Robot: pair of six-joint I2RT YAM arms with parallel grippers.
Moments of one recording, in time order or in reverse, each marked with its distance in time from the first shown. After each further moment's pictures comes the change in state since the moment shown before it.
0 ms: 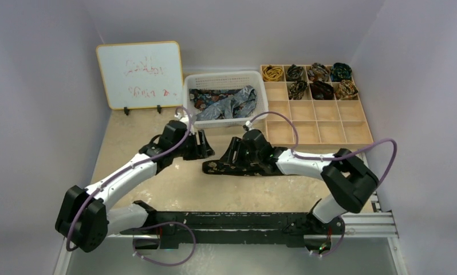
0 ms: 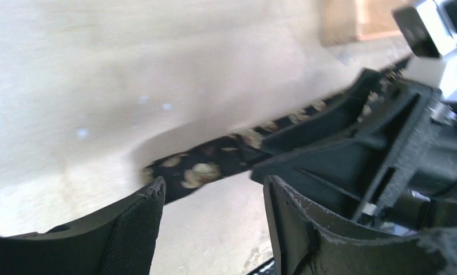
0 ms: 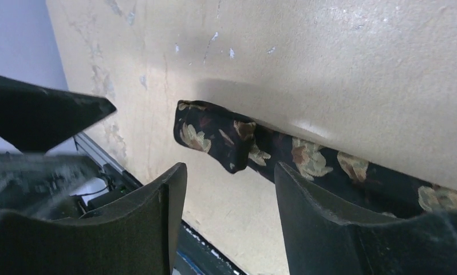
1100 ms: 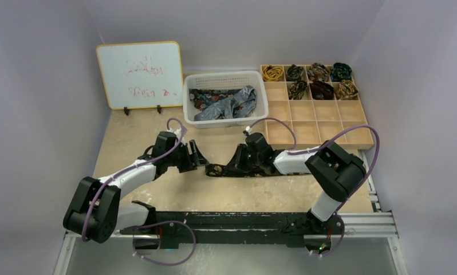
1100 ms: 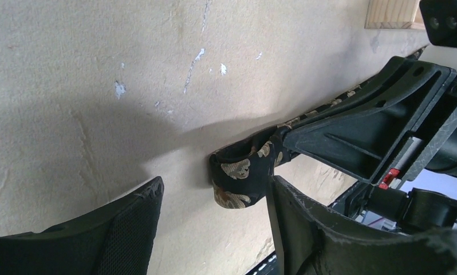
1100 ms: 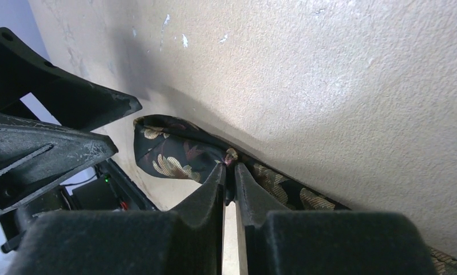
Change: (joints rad) left arm 0.218 0.080 -0.250 0.216 0.237 -0.063; right arm -0.057 0.164 -0.055 0.167 -0.157 -0.015
